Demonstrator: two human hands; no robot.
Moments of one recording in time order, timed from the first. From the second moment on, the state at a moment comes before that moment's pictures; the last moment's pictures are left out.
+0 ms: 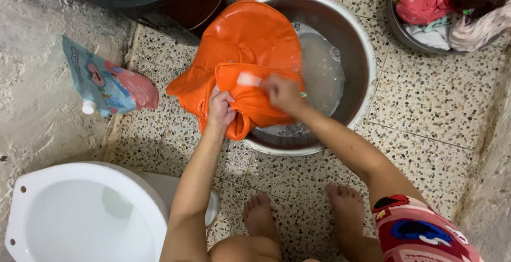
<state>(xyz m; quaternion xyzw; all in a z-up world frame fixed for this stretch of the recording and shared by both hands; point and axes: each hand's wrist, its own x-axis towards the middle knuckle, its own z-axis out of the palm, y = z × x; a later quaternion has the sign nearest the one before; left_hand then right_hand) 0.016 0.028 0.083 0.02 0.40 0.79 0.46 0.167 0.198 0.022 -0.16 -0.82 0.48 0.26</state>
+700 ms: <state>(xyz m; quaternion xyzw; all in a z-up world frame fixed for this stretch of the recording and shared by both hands) 0.005 0.024 0.086 0.09 0.66 0.66 0.36 0.156 0.314 -0.001 -0.22 -0.73 0.62 0.17</state>
